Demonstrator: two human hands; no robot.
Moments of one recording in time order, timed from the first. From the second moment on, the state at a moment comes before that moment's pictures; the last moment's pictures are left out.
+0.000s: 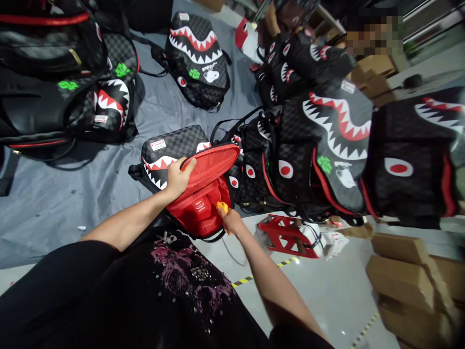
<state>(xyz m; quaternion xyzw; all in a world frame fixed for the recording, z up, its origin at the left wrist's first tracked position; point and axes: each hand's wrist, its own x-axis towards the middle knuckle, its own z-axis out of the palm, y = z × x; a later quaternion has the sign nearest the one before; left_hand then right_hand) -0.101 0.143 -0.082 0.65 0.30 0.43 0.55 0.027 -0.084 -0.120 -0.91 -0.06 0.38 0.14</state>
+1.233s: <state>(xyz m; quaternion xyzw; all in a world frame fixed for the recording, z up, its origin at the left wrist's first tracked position) -0.093 0.145 -0.073 0.72 0.16 0.46 0.50 0.001 -0.063 -0.155 -0.85 -0.11 0.42 0.30</state>
